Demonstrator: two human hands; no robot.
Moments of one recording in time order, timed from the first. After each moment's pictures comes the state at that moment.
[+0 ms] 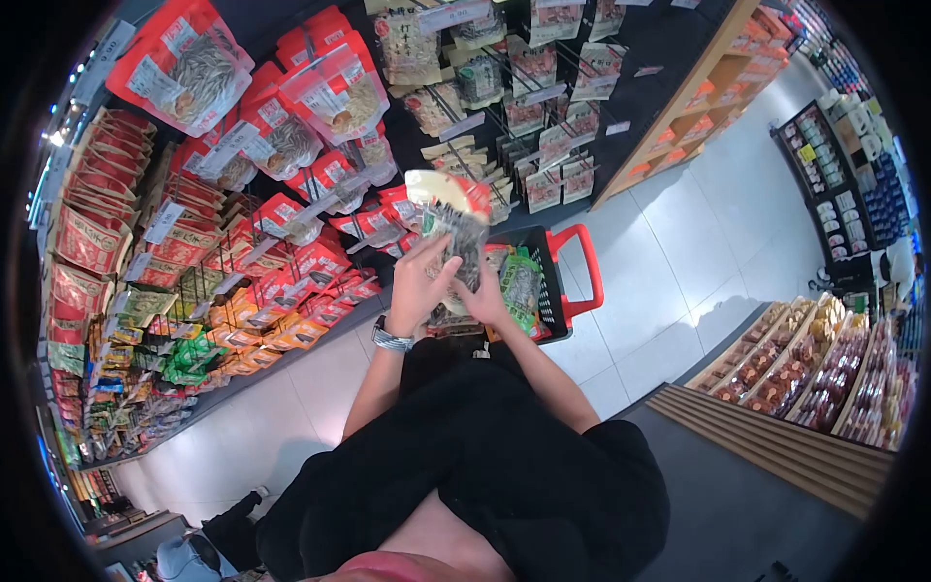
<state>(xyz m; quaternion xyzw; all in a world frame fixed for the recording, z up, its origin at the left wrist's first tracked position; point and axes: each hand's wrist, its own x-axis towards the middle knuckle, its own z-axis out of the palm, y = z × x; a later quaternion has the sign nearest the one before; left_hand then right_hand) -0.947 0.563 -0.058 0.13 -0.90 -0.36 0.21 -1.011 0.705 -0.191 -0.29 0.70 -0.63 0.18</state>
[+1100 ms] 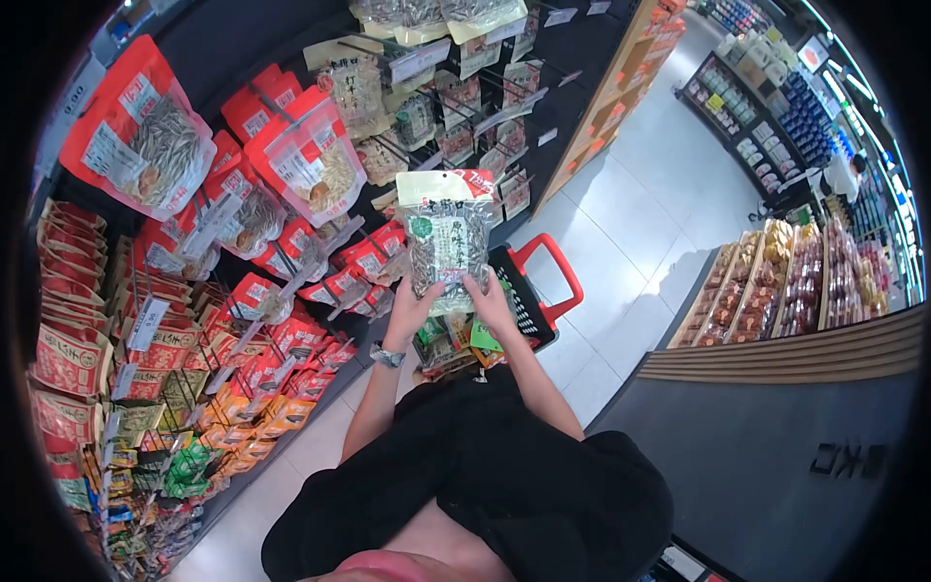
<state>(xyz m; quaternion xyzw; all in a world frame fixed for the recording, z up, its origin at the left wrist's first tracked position) -0.965 0.463 -0.133 0.06 -0.69 -0.71 0.09 -1.018 0.648 -0.170 -0.01 0.64 -0.75 0.17</state>
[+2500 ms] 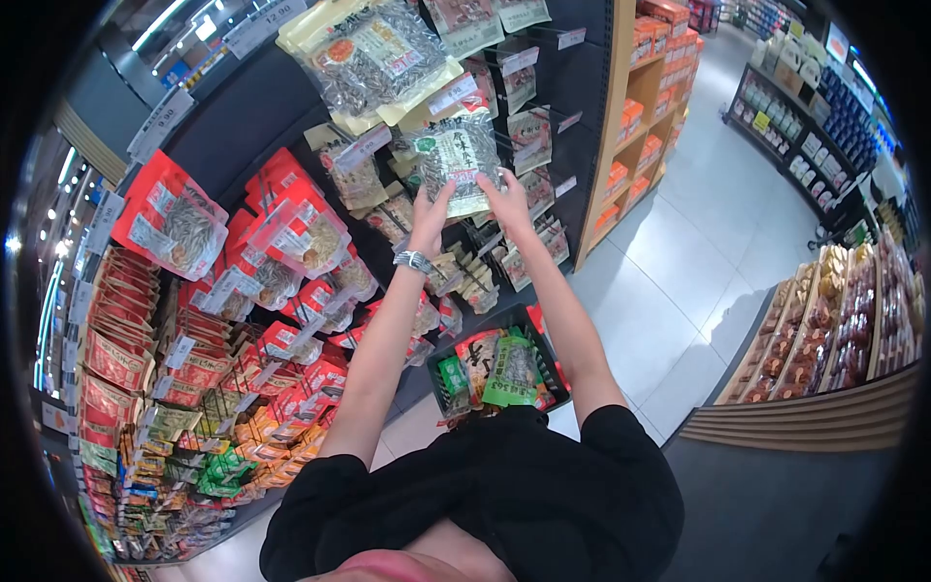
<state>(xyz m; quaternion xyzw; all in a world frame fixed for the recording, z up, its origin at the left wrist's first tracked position) -1.283 0.580 -0.018 0.07 -0.65 -0.73 0.21 -1.344 0.742 -0.029 -0.11 0.61 -0.78 0.07</state>
